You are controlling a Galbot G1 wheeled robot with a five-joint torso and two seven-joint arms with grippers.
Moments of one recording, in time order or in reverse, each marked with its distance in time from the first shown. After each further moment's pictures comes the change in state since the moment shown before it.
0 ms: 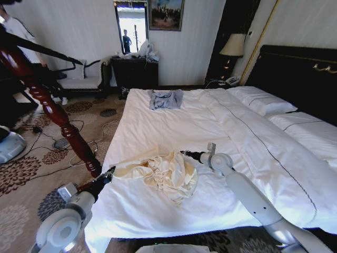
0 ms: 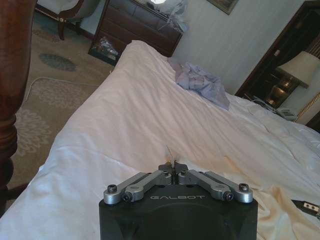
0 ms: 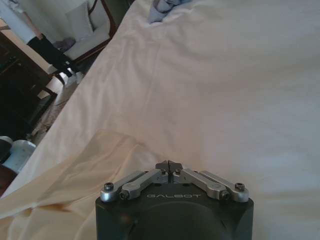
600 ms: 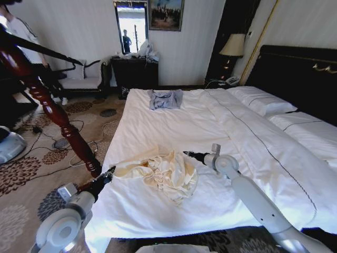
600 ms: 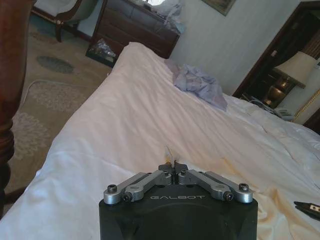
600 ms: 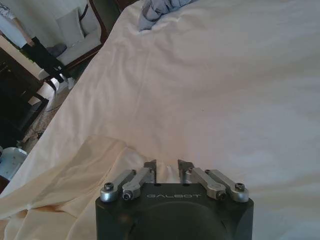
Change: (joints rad) left arm -0.011 0.023 -0.006 -0.008 -0.008 -0.001 -0.003; right arm -0.047 -0.017 0.066 0.036 0.011 -0.015 0.037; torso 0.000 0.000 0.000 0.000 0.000
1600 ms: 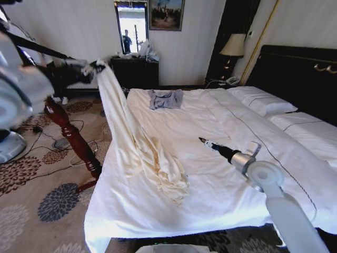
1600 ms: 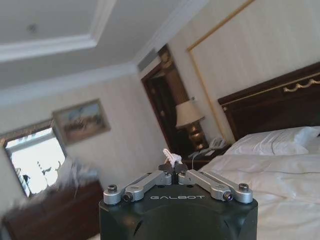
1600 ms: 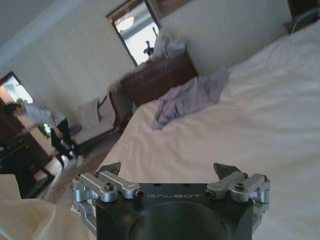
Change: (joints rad) left arm -0.462 1.273 -0.382 0.370 -0.404 -0.164 0.323; right arm -0.335 0.006 0.528 0.414 -0.027 0.048 -0.028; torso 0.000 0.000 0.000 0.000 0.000
